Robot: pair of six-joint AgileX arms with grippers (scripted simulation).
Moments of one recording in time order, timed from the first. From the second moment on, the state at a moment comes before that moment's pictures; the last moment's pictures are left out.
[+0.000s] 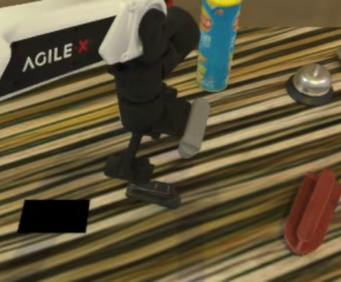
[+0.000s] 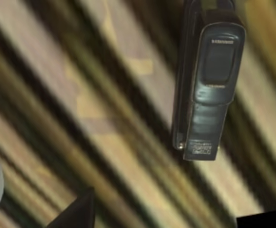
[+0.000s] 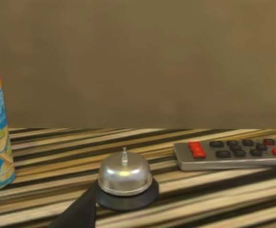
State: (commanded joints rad) left arm -0.64 2.05 1.68 -1.19 0.00 1.20; right arm 0.00 0.00 0.00 0.00 0.00 0.00
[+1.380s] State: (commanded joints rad) left arm -0.64 2.17 1.45 -0.85 0.00 1.20; right arm 0.00 0.00 0.00 0.00 0.00 0.00
